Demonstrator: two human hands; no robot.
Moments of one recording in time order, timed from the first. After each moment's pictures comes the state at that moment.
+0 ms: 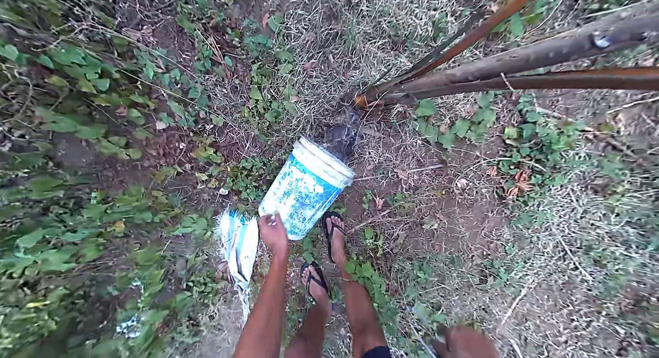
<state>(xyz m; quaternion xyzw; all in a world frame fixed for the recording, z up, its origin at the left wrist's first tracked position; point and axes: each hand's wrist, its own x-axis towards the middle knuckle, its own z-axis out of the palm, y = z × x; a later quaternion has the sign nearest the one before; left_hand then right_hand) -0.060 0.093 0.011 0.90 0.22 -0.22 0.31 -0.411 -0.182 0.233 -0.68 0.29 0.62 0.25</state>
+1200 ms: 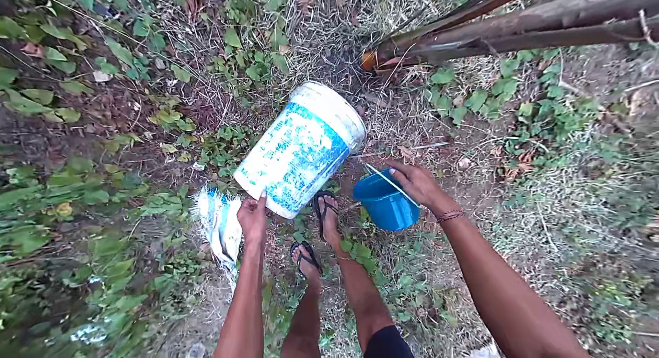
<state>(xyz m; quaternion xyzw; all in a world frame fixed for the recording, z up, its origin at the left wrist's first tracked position) -0.033 0.107 -0.005 0.83 0.24 -0.27 0.43 -0.190 -0.298 0.014 -0.85 0.24 0.31 0.35</state>
